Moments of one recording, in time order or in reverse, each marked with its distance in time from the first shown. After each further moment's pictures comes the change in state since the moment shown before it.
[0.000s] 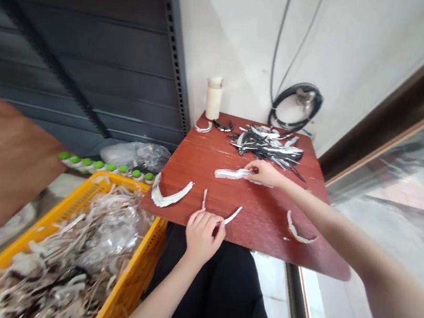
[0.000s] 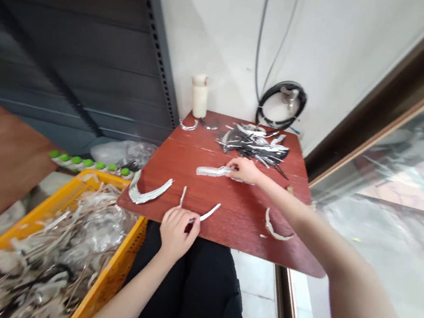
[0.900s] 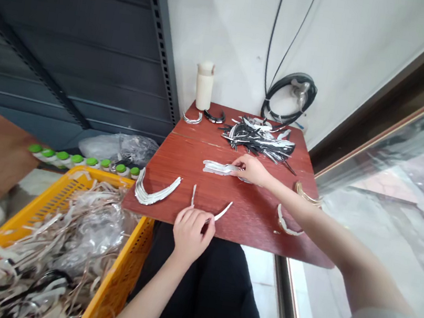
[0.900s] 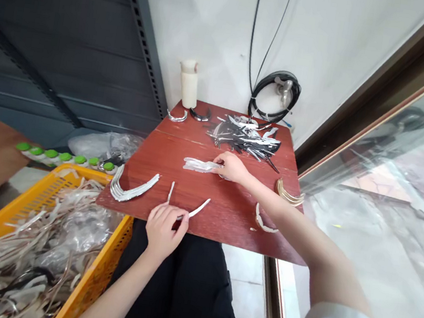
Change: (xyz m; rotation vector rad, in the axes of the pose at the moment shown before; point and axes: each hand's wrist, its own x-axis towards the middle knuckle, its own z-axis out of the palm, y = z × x) left_hand 0.000 -0.005 0.001 0.009 0.001 -0.006; right_hand 0.003 -0.007 0.020 0.077 0.110 0.042
